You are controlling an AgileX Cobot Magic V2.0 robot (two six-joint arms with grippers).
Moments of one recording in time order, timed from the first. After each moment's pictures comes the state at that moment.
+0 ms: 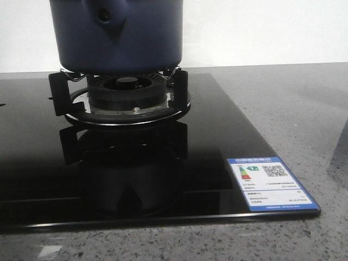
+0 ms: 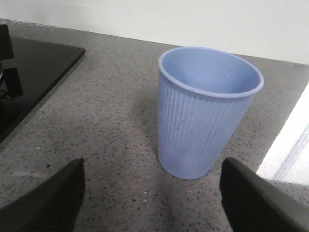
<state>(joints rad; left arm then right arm) 0.14 1.12 -1.22 -1.45 0.66 1.55 0.07 0.60 -0.22 -0.18 -0.07 0.04</state>
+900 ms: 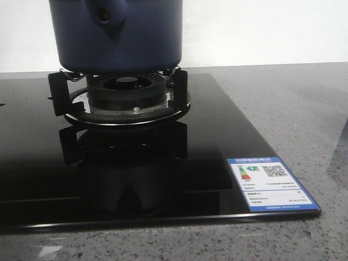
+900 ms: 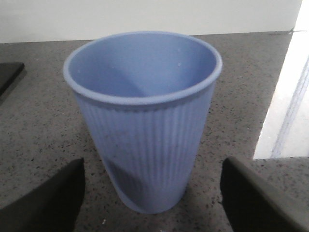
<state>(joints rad) 0.14 1.12 -1.22 -1.45 0.66 1.55 -0.07 1.04 -0.23 -0.10 -0.50 0.09</state>
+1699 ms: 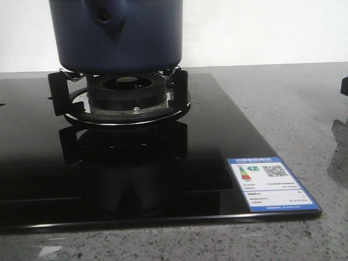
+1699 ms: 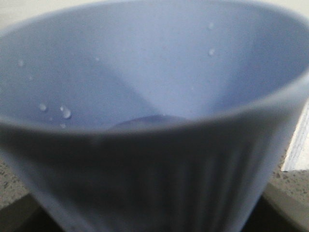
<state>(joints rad) 0.14 1.12 -1.22 -1.45 0.66 1.55 -0.07 1.49 -0.31 -0.11 -0.89 0.10</state>
